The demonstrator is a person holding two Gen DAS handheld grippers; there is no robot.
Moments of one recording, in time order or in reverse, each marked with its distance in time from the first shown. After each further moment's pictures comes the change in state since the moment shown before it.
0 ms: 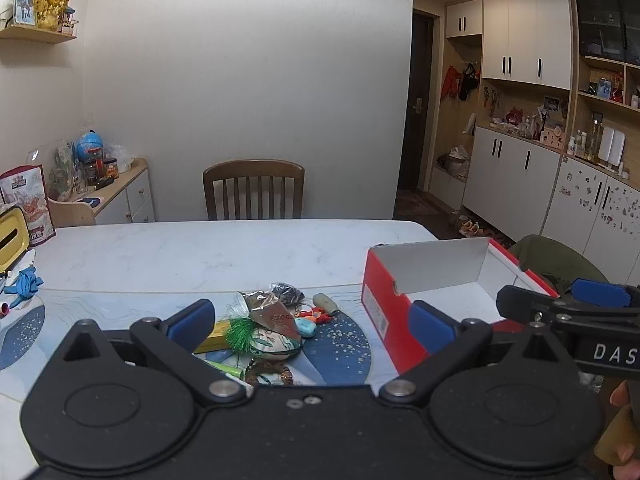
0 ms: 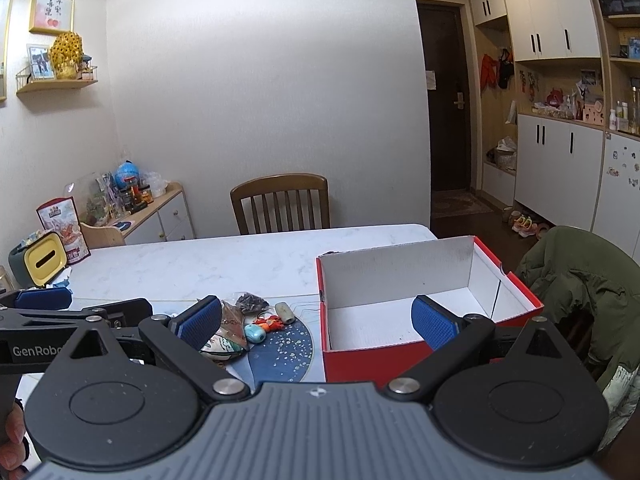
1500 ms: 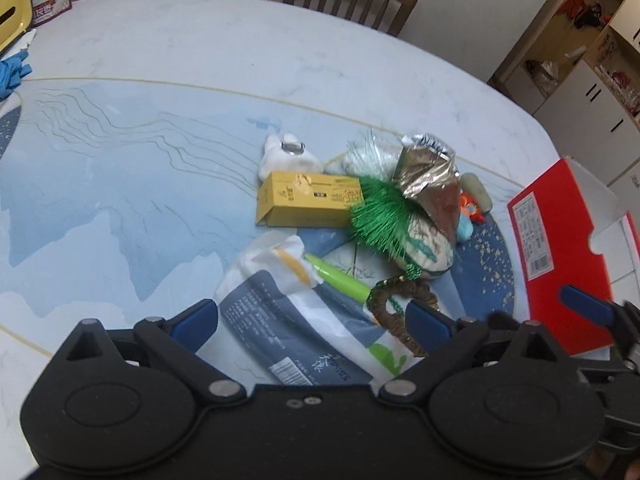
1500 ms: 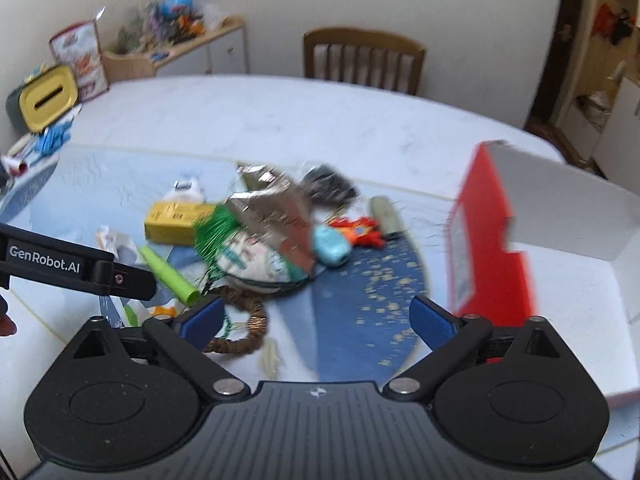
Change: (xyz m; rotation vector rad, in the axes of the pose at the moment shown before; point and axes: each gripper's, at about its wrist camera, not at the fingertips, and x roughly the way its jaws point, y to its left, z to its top) left arm 0.198 0.152 -0.047 -0.333 0.594 -0.003; right arm 0.237 0.077 -0.038 -0.100 0.431 -0.062
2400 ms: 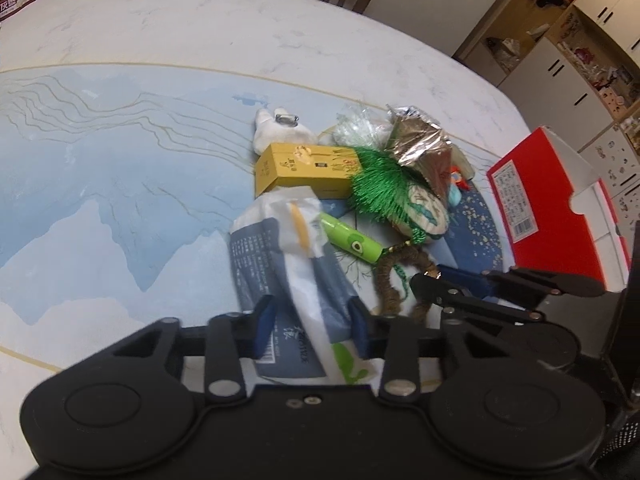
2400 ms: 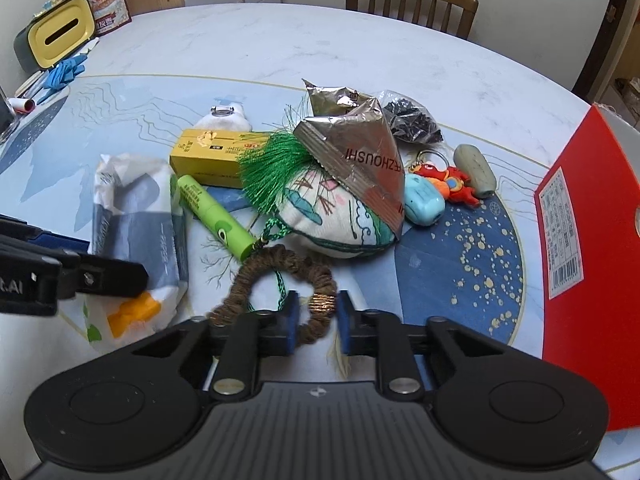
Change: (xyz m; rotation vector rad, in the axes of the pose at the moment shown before) left arm -0.002 0.028 -0.009 0.065 0.034 -0.128; right arm 0.057 0.038 -0.003 0.018 0.173 -0.009
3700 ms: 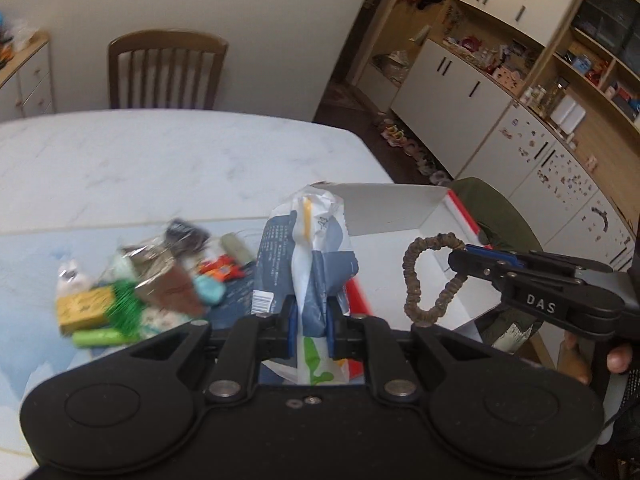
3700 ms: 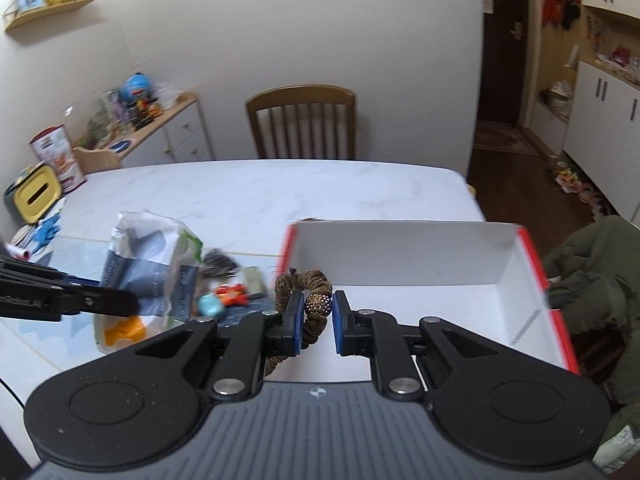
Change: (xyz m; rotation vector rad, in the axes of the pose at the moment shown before) left arm -0.050 -0.210 0.036 0.256 -0.157 -0.164; right arm -0.199 -0.209 -0.043 0.328 -0.321 -0.124
